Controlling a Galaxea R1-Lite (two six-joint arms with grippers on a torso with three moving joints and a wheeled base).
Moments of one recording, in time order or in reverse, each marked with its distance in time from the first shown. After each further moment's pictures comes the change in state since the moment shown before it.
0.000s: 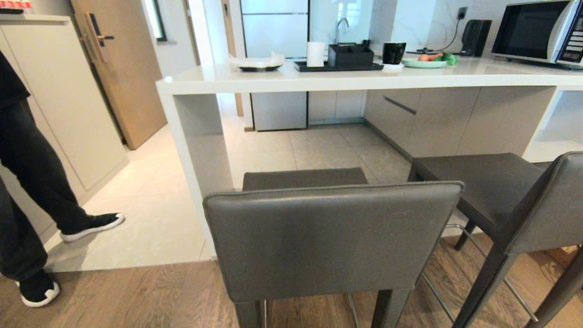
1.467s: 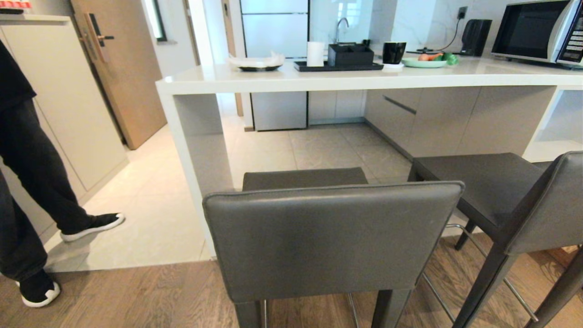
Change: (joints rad) left arm -0.014 -0.162 0.586 -0.438 0.245 0.092; right arm 0.033 -0.240 0.575 -0.176 0.216 -0.081
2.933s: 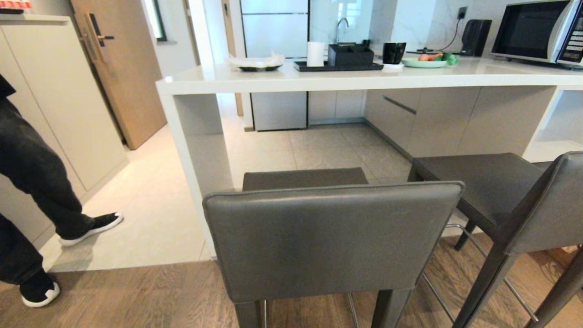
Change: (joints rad) left arm -0.001 0.000 -0.079 0.277 0.036 0.039; right arm 0.001 0.000 0.000 0.001 0.015 -0.046
